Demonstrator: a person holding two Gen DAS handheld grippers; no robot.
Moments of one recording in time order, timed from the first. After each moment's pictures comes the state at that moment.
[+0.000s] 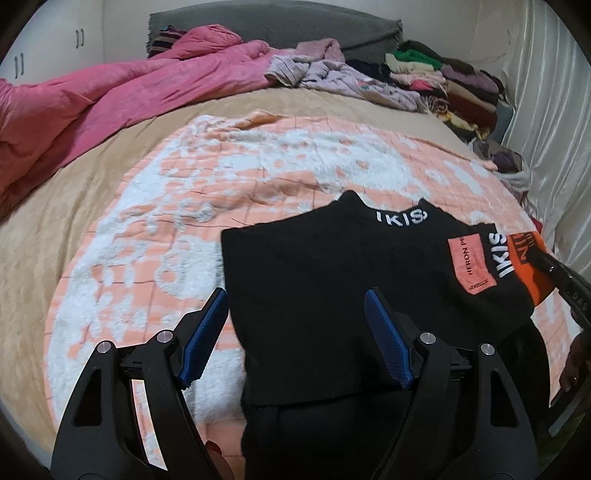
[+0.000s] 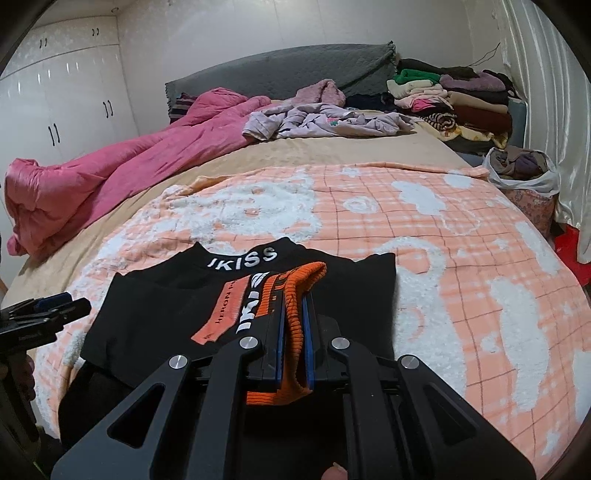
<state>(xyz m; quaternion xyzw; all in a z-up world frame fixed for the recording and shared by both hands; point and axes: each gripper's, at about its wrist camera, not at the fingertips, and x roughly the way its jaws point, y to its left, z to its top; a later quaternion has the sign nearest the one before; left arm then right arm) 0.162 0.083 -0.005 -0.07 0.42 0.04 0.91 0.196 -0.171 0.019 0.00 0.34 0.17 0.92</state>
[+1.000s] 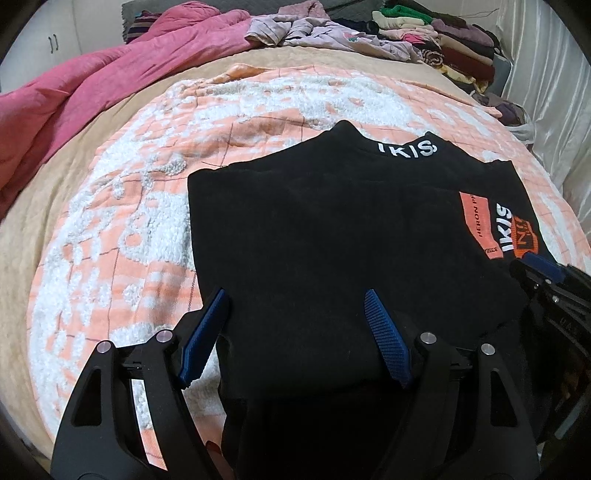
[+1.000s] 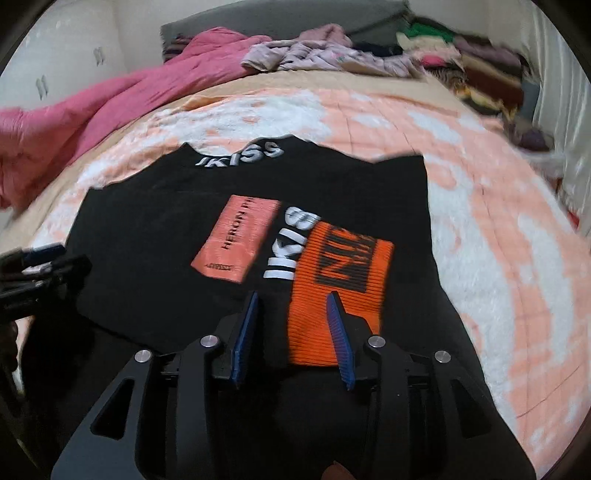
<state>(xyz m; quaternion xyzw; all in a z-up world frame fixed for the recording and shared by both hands) 0.167 0.068 -0.054 -0.03 0.48 0.03 0.88 0.191 -0.152 -0.054 -0.03 0.44 0.17 0.88</state>
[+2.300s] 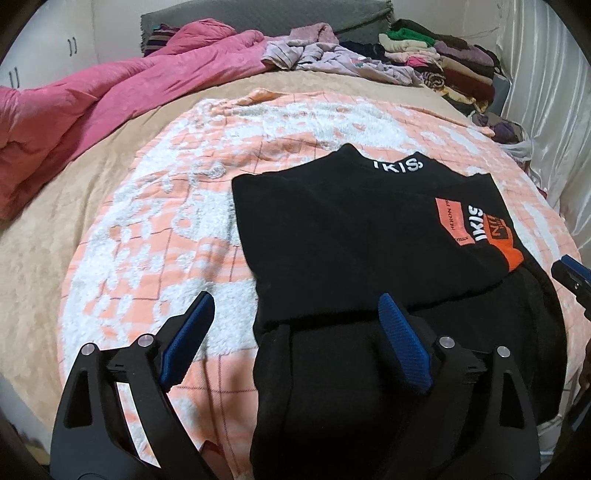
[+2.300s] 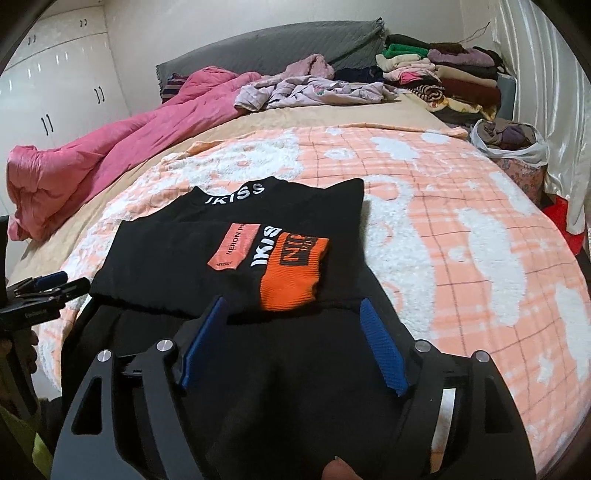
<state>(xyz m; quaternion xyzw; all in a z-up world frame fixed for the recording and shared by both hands) 0.106 0.075 -0.016 -0.04 0.44 0.04 0.90 0.121 -0.207 0.003 0.00 0.39 0.16 0.91</state>
